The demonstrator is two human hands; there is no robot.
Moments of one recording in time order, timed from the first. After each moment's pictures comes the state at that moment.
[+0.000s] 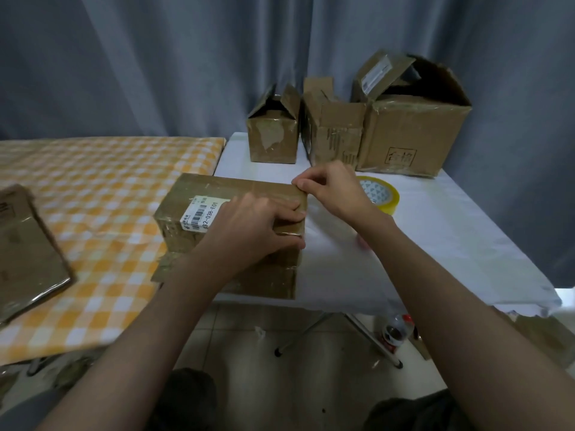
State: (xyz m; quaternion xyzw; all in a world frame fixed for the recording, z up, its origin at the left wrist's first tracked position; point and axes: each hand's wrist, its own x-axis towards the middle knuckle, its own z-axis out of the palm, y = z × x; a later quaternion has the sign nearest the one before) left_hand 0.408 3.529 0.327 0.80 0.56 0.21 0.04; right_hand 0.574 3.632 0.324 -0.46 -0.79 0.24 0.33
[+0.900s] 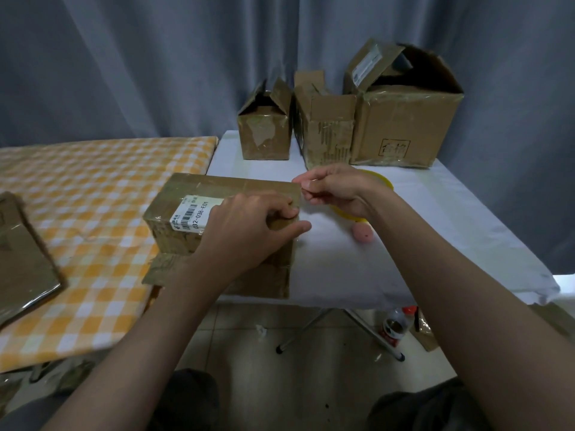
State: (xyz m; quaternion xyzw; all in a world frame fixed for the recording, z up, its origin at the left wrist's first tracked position) left_hand 0.422 3.526 0.318 0.76 0.58 0.30 -0.01; right_hand 0.596 3.645 0.327 -0.46 -0.60 0.59 0.29
